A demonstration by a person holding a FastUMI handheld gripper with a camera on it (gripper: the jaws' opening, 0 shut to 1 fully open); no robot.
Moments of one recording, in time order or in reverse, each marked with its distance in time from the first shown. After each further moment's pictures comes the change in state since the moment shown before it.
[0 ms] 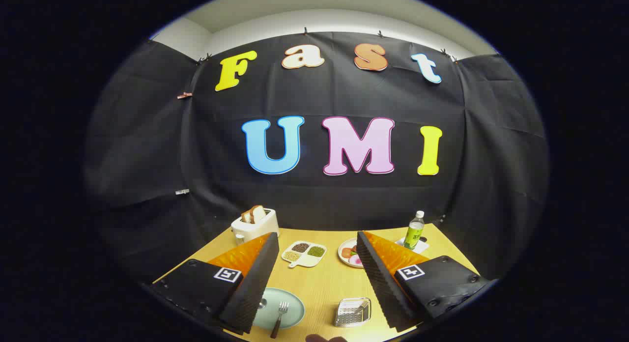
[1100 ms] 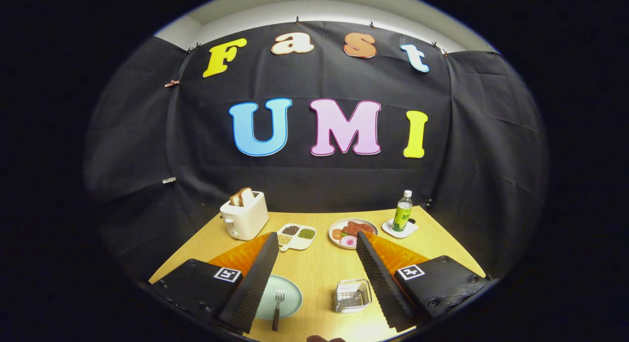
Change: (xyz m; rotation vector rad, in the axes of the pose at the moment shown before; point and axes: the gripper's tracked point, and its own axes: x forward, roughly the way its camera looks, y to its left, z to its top) arm -0.013 0.006 -0.051 0.015 0.113 -0.061
